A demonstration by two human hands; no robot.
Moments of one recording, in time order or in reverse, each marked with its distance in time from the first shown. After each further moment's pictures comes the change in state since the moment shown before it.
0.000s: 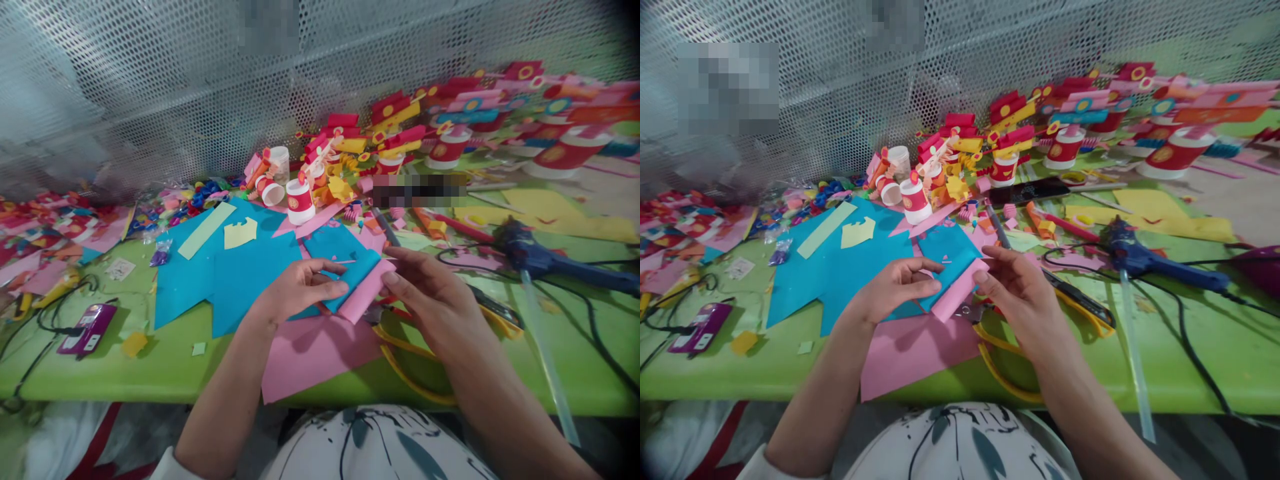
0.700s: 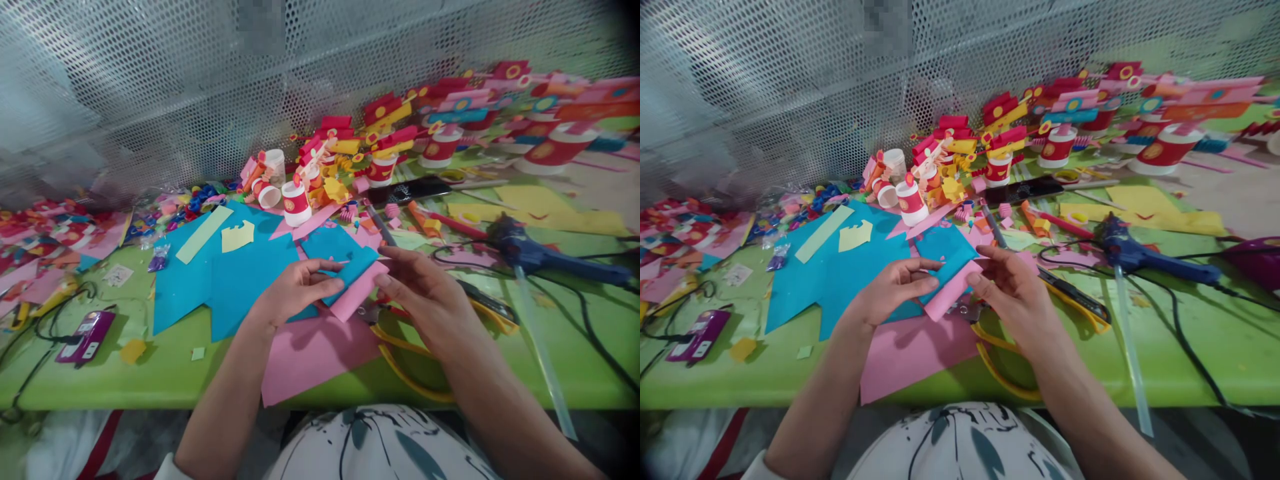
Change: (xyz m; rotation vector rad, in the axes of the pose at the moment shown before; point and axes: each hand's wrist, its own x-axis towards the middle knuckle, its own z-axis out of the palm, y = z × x) left_hand 0.003 -0.002 0.004 -0.061 0.043 0.052; right_hand 0.000 0.002 -0.001 0.012 -0.030 0.003
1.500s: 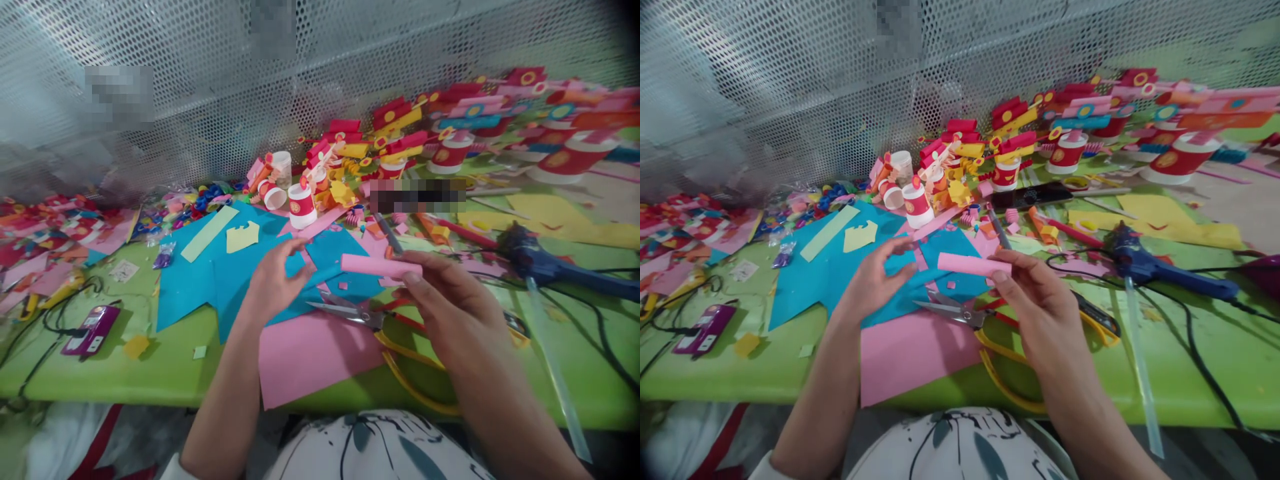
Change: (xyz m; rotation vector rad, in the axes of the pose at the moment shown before) left_hand -0.004 -0.001 -0.027 0.658 0.439 0.382; right_hand -0.010 -0.010 0.000 -0.048 0.162 -0.033
